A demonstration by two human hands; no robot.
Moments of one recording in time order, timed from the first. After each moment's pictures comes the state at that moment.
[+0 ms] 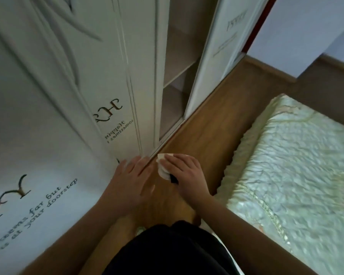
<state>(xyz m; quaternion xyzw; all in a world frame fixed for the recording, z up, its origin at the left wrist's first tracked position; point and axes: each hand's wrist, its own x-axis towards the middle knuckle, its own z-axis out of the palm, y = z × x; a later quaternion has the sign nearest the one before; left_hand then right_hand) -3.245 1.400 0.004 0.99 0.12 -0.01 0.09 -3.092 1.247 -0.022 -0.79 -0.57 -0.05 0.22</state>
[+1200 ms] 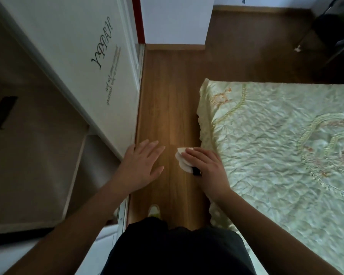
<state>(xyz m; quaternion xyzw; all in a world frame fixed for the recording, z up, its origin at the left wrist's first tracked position) -2.576 1.488 -0.019 0.98 -0.19 -0.10 0.03 -2.580 1.234 -0.054 -0.92 -0.25 -0.12 0.28</state>
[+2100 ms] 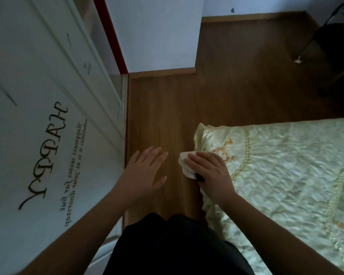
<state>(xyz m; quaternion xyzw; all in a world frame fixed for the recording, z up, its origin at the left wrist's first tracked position) -2.093 1.431 -0.008 0.96 -0.24 -0.07 0.08 -2.107 1.174 -0.043 -0.93 -0.25 -0.14 0.22</state>
